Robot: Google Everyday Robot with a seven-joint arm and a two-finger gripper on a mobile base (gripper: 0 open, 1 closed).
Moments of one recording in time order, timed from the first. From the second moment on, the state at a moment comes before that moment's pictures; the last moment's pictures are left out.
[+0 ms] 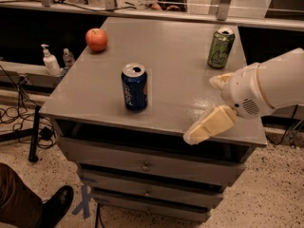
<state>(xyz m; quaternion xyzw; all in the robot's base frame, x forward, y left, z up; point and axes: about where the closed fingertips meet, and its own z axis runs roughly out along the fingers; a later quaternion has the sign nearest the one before) 0.452 -0.110 0.891 -0.49 0.79 0.17 0.33</state>
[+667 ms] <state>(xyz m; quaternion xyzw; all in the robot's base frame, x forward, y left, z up) 0.478 -0.086 0.892 -0.51 0.76 0.20 0.36</state>
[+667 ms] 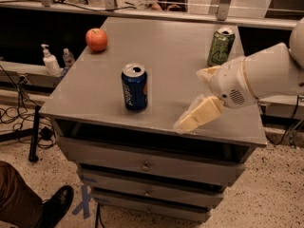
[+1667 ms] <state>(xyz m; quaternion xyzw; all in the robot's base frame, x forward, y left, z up) 0.474 -0.059 0.874 -0.47 0.73 0.26 0.41</state>
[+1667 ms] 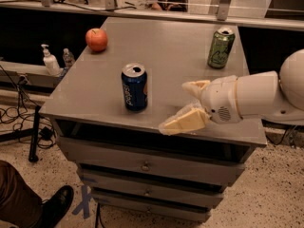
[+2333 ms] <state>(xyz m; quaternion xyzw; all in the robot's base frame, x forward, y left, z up) 0.475 -0.031 0.865 -0.45 0.72 0.30 0.44</state>
